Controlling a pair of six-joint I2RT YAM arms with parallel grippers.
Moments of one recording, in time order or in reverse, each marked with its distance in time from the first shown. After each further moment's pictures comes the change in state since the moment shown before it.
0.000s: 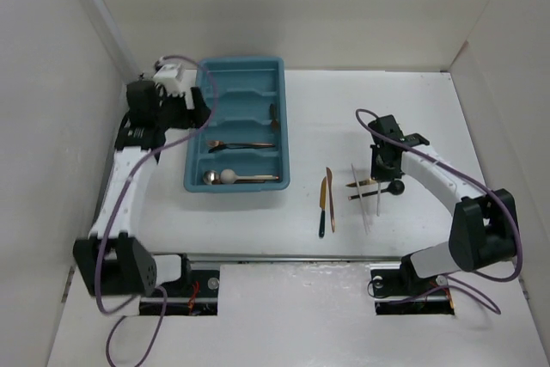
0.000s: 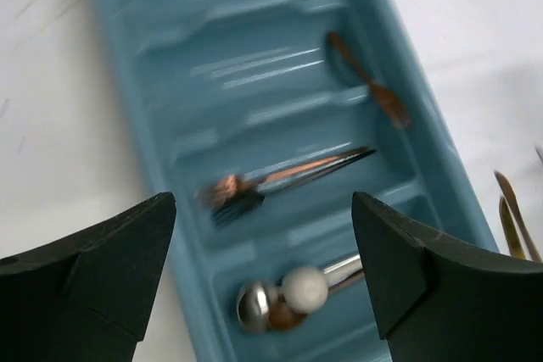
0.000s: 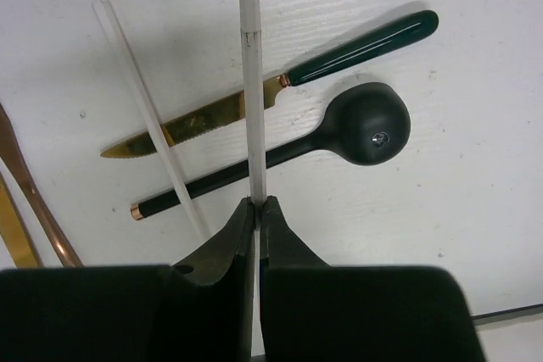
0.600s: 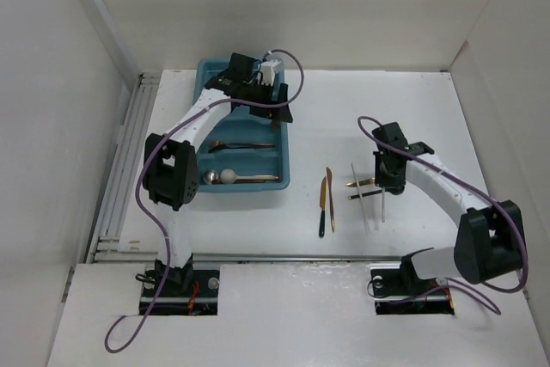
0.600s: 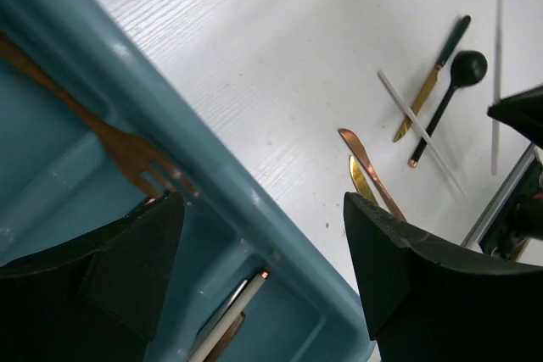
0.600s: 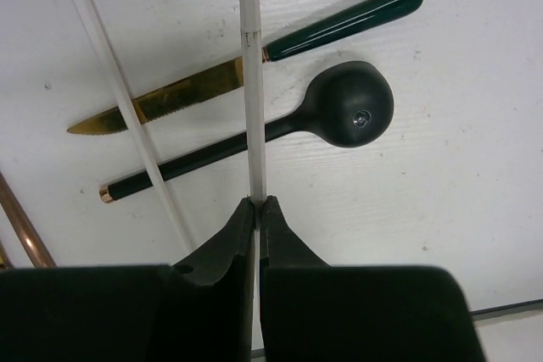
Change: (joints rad) left arm -0.416 0.808 0.706 -0.265 0.292 0.000; right arm -0.007 -0.065 -0.082 0.019 0.003 -0.050
